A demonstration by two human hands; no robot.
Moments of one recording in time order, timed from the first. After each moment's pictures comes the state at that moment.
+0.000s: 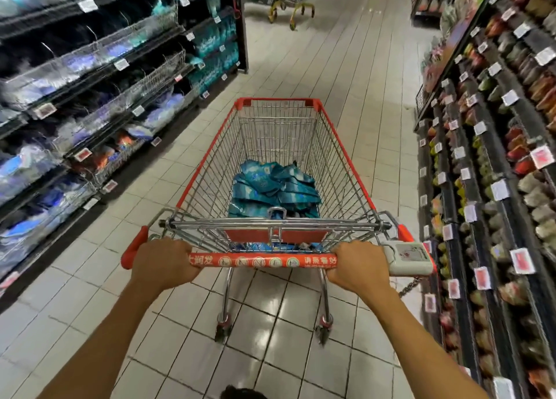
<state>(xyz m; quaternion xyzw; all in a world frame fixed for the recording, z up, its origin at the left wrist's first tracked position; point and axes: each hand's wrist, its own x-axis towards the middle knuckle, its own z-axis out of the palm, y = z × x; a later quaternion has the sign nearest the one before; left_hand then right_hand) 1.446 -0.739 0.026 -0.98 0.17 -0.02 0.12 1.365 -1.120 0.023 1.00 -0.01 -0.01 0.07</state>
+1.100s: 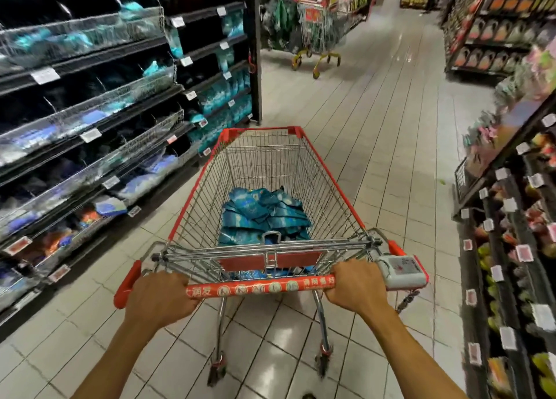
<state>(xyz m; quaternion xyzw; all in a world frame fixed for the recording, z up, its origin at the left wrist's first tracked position) 1.970 -0.955 0.024 -0.99 0.06 0.03 0.11 1.967 -1.341 0.018 1.00 0.05 -0.01 0.04</state>
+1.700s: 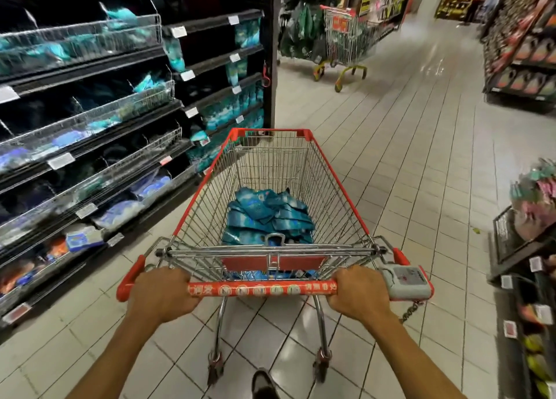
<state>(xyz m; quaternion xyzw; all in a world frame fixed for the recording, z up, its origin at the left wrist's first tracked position) 2.289 -1.039 0.024 -0.99 0.01 0.03 0.11 2.305 -1.425 0.017 0.99 0.10 0.01 0.04</state>
